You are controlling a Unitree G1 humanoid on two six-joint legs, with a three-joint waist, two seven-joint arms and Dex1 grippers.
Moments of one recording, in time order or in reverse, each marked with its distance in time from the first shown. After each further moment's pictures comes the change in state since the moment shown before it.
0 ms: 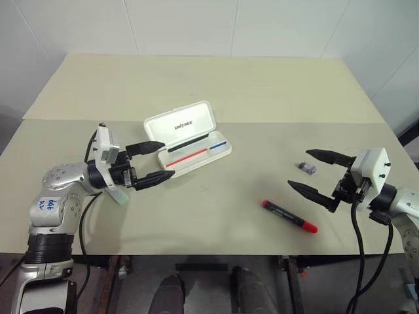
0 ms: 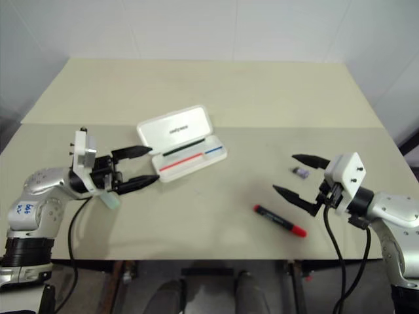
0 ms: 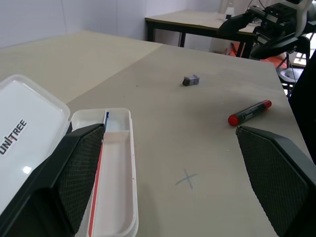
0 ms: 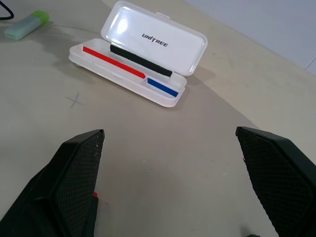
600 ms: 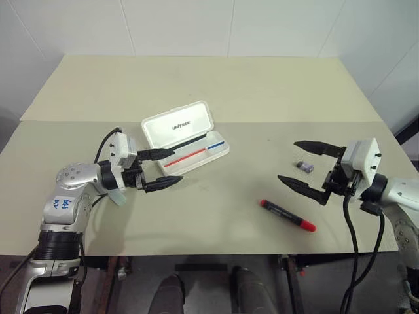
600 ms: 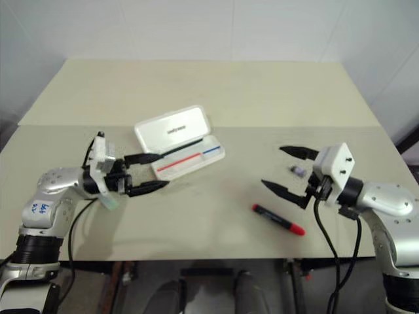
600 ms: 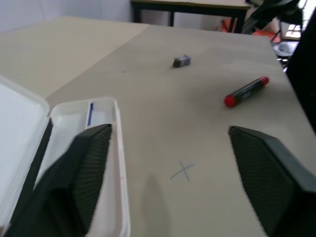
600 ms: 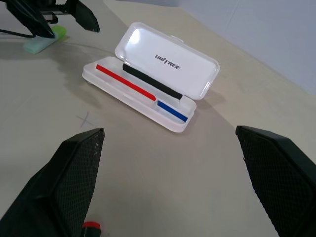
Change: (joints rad) left arm -0.019 -0.027 -0.086 0.044 0.108 -0.069 0.014; right arm -0.104 0.007 0.083 -0.042 0.002 0.024 -0.001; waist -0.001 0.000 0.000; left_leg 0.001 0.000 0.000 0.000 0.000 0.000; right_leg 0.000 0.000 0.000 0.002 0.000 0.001
